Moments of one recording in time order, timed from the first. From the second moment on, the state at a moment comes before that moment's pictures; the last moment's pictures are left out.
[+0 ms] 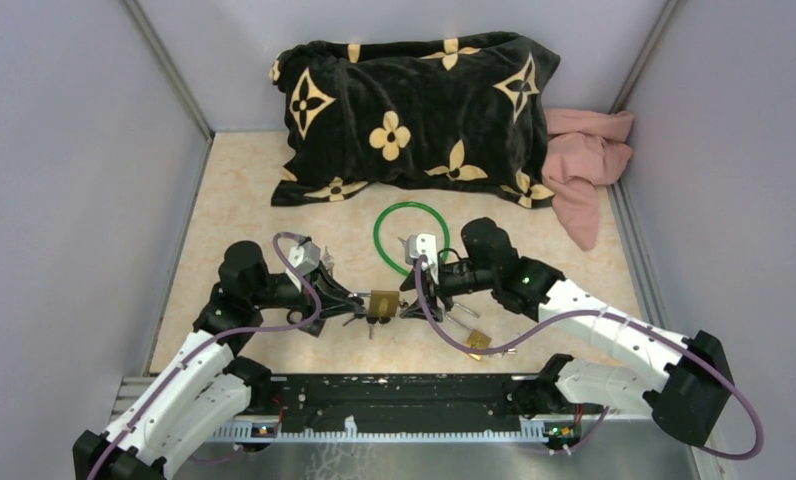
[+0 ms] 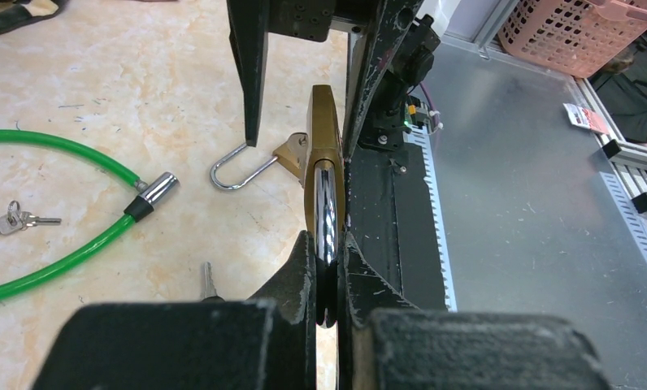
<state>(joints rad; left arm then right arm) -0.44 0.68 0.48 0.06 1.11 -0.11 0.82 1.05 0.78 -0.21 -0.73 -0.28</state>
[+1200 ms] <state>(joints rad) -0.43 0.78 0.37 -0.06 0.82 -0.26 0.74 1.18 0.76 -0.26 -0.53 0.07</state>
